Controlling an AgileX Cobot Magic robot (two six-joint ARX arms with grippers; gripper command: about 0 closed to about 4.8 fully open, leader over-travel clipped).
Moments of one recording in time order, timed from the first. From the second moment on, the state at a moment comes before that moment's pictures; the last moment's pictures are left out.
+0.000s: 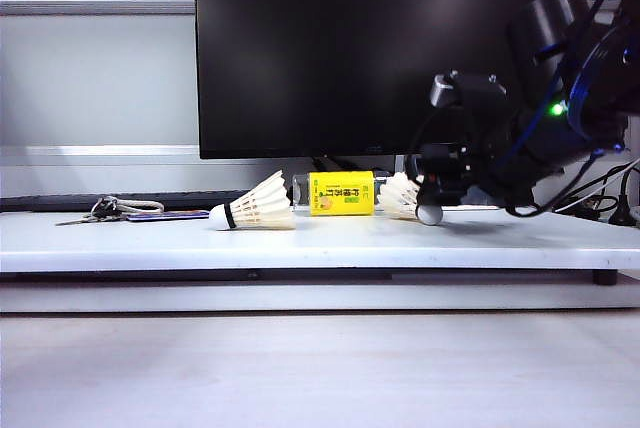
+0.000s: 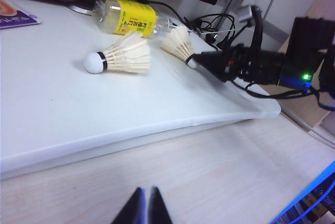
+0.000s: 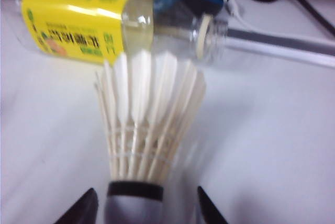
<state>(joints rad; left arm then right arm) 0.01 0.00 0.01 -0.12 0.73 -0.33 0.35 1.77 0.74 0.72 -0.03 0.02</state>
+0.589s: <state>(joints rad) 0.01 0.00 0.01 -0.12 0.73 -0.33 0.35 1.80 0.74 0.76 -0.06 0.03</state>
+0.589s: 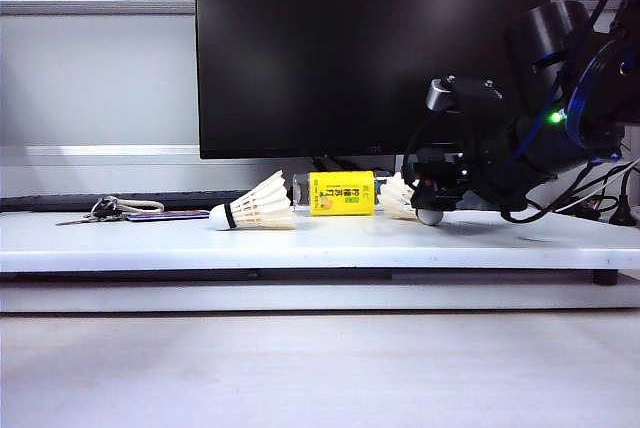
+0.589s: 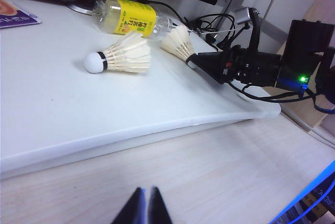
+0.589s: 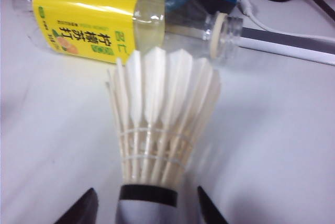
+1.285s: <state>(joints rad) 0.01 0.00 0.01 -0.12 0.74 -0.34 0.36 1.84 0.82 0.64 -0.08 0.02</state>
